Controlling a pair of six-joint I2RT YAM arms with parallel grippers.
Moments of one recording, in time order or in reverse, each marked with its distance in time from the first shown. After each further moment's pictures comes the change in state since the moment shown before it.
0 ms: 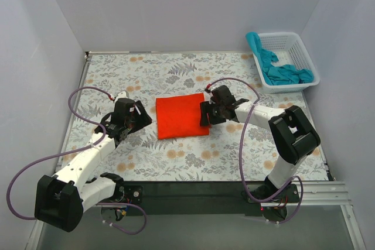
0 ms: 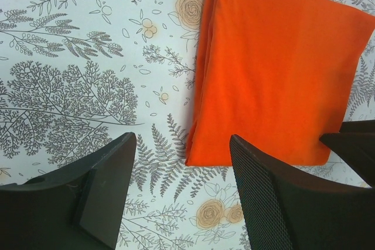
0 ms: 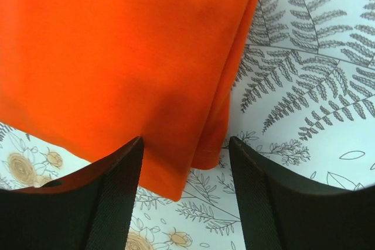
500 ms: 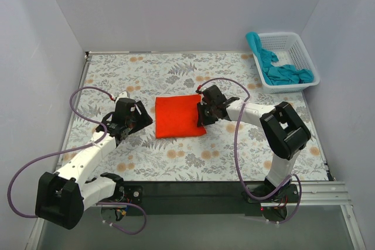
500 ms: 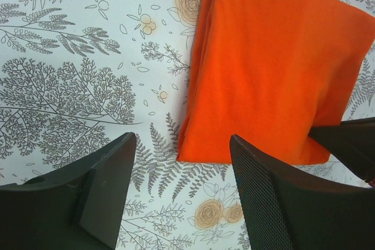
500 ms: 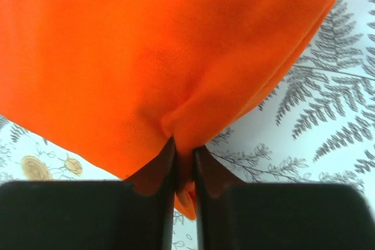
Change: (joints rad) left arm 0.000 0.025 -0.002 0.008 0.009 -0.002; right arm 0.070 0.087 0.096 -0.042 0.010 0.010
